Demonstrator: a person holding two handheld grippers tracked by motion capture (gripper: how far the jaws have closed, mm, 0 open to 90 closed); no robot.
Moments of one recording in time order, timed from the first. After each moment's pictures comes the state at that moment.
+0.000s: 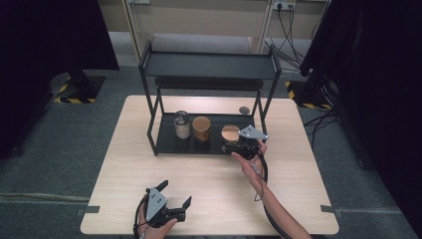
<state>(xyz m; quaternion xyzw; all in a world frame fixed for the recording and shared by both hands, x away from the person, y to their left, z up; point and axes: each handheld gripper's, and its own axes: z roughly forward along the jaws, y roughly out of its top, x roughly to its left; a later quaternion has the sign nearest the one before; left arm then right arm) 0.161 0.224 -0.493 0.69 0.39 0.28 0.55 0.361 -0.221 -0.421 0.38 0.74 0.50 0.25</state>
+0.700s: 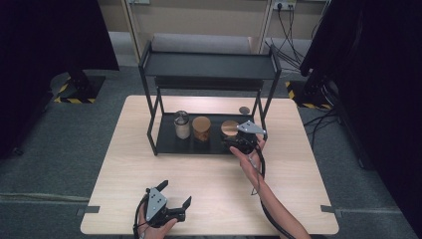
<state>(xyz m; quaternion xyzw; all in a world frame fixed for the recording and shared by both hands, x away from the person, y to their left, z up) 0.161 0.224 -0.493 0.69 0.39 0.28 0.55 0.376 -0.211 -0.419 0.40 0.73 0.49 0.26</state>
